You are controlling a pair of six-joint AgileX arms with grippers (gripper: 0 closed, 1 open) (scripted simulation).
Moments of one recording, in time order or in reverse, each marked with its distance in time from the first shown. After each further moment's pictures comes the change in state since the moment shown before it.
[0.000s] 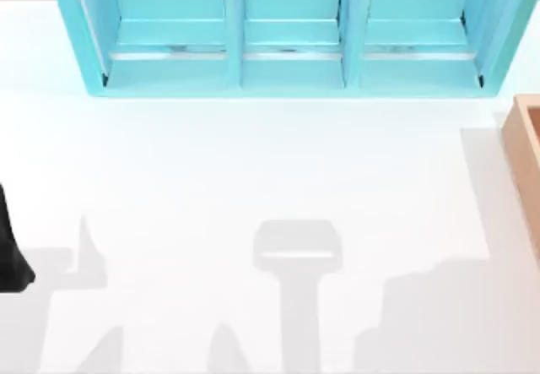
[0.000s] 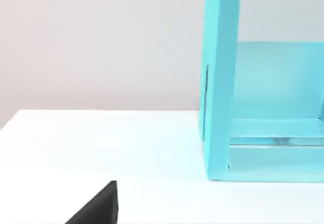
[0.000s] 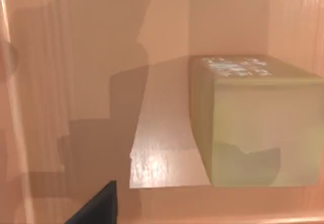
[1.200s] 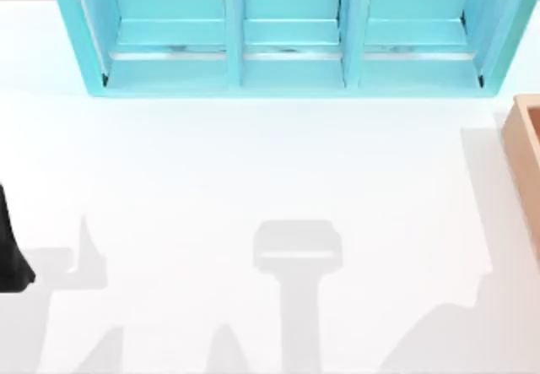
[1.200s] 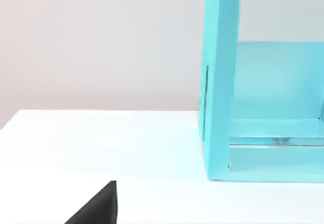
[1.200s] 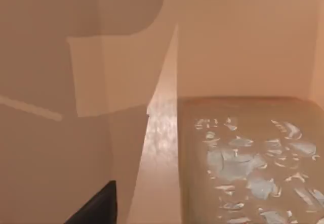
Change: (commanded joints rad) left arm 0.000 0.000 0.000 0.000 0.000 0.000; right arm -0.039 0.249 -0.115 0.239 0.001 -0.033
